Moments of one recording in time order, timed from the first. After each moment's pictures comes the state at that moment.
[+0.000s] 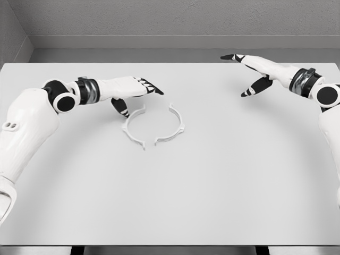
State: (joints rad) left arm -0.87 0.33 -0.70 -0.89 -0.64 -0.61 -0.49; right arm -0.82 -0.36 0.24 -0.74 0.45 -0.61 0.61
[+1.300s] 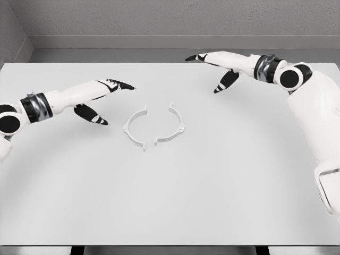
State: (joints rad) left arm -0.64 0.59 -0.53 -1.12 -0.21 -0.61 -0.50; right arm -0.96 -0.23 0.43 -0.66 0.55 -0.61 0.61
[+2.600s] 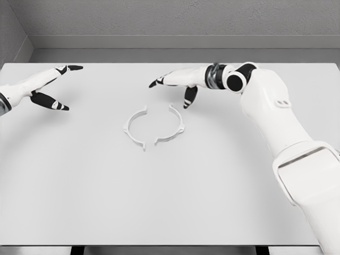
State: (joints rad) left arm -0.66 0.61 -0.35 -0.88 -0.20 -0.61 -0.50; right arm -1.04 -0.03 0.54 -0.53 0.77 -0.61 0.61
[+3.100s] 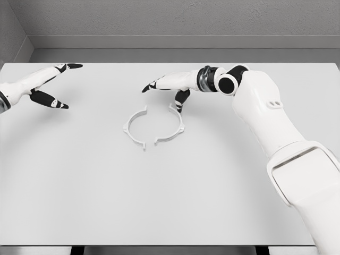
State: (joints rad) left arm -0.67 0.61 -0.35 -0.87 -0.21 -0.61 -0.50; right arm -1.04 0.00 0.58 -0.53 0.75 -0.61 0.61
